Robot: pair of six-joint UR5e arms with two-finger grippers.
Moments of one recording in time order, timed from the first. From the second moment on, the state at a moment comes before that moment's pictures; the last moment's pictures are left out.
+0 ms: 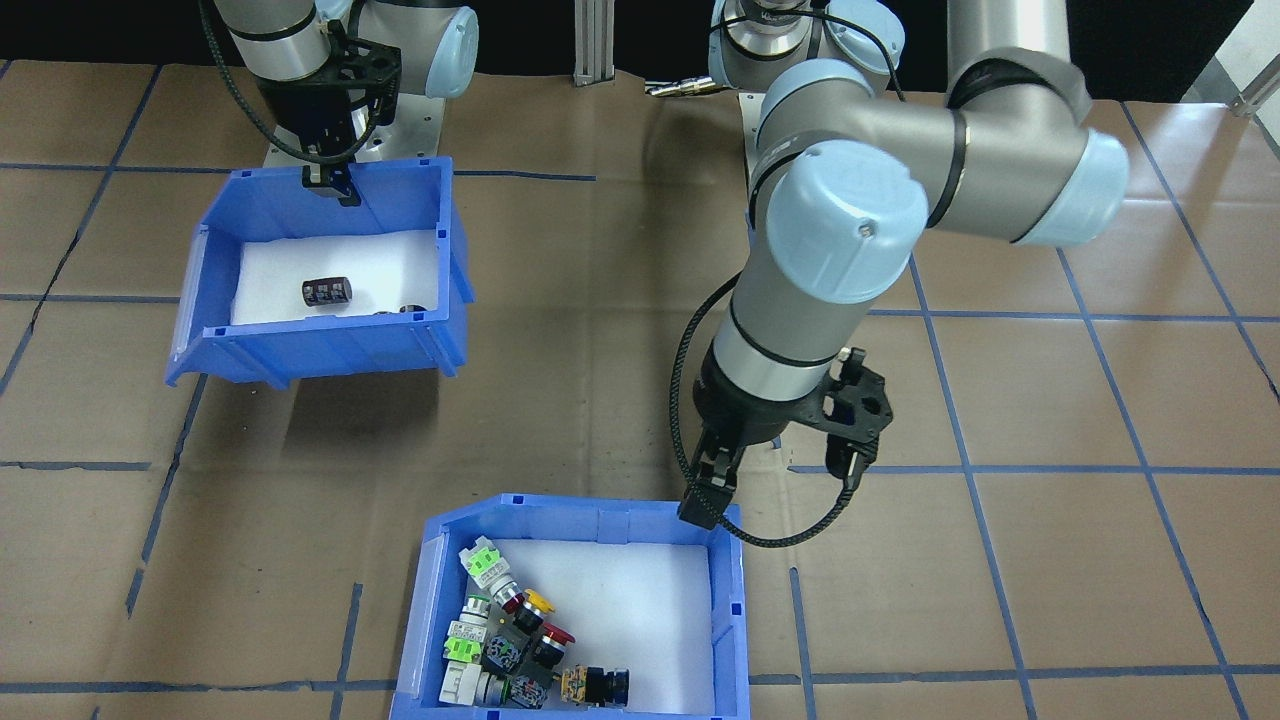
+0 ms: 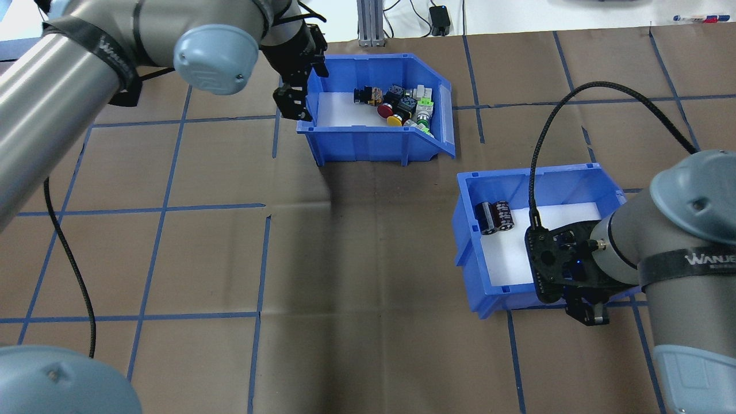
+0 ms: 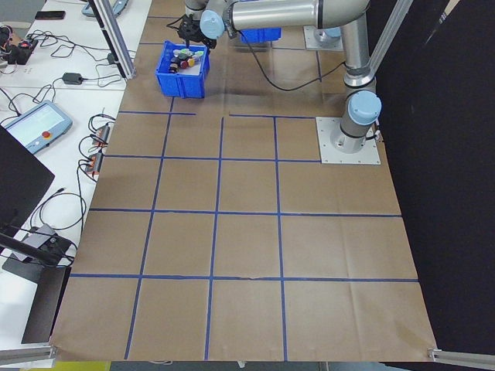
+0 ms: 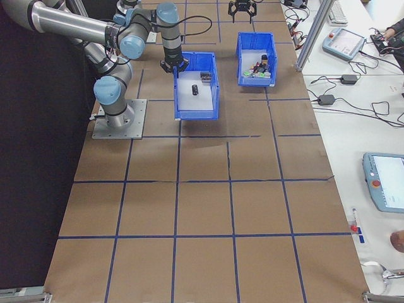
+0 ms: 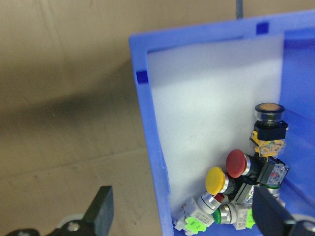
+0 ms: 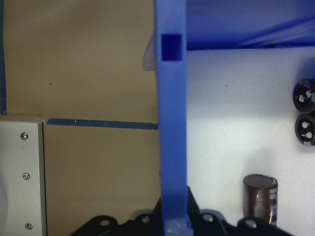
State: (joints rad) left arm -1.72 -1.95 -1.36 -1.30 1.48 -1.32; right arm 1.48 -2.05 2.26 -1.80 -1.55 -1.70
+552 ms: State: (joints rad) left arm -1.68 -1.70 -1.39 -1.61 1.59 -0.63; right arm 1.57 -2.00 2.28 -1.87 -1.54 -1.57
